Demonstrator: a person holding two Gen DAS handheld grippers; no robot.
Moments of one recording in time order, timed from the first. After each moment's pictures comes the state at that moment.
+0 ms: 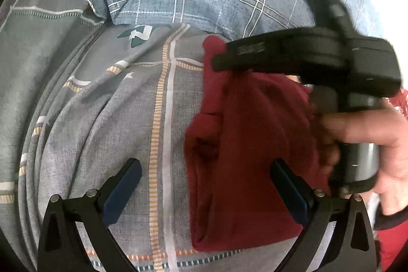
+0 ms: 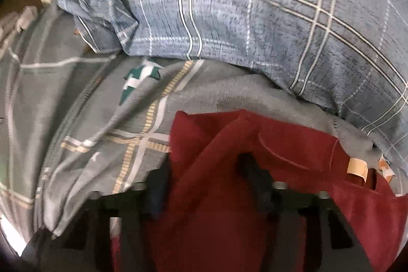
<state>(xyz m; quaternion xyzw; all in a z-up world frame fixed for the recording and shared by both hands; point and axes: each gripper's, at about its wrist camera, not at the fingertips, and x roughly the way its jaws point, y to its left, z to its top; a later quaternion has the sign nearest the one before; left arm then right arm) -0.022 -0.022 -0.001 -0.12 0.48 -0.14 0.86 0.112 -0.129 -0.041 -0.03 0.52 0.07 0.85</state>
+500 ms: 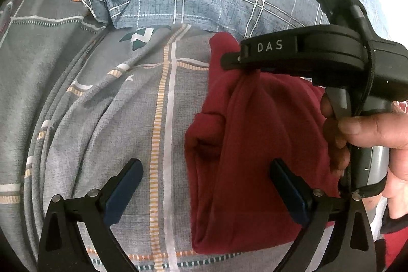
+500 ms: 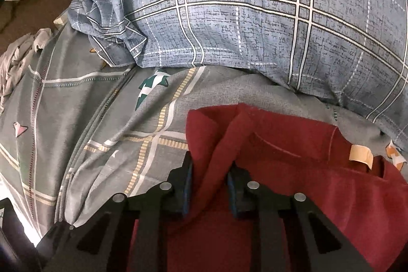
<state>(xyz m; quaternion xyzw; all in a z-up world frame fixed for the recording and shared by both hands) -0.026 -0.030 0.004 -0.09 0.48 -0.13 0.86 0.099 -0.145 -0.034 0.01 0.51 0.09 0.86</state>
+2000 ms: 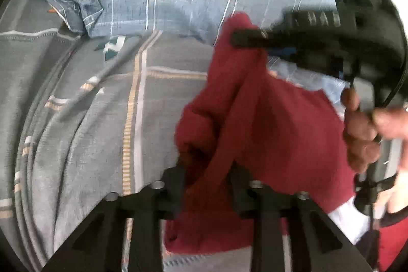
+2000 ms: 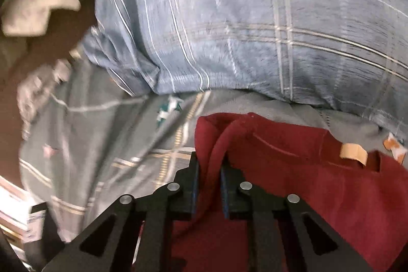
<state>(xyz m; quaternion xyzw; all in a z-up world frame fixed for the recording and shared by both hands) -0.028 -0.041 0.022 -0.10 0.47 -0.19 0.86 0.076 -0.186 0.012 0.10 0.46 0.12 0.87</state>
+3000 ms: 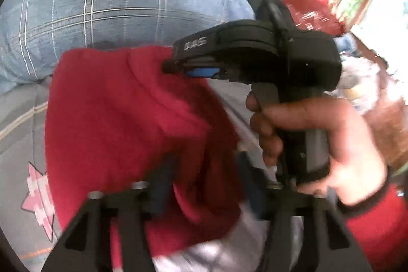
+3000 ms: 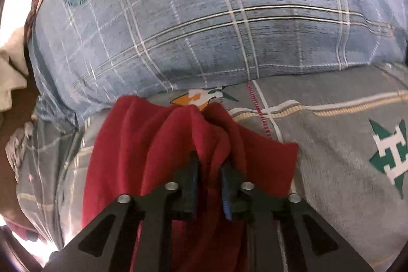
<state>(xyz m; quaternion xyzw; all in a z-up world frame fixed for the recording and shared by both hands) -0.083 -0.273 0.072 0.01 0.46 -0.40 0.79 -0.031 -0.438 0.014 0.21 0.44 -0.05 0.87</state>
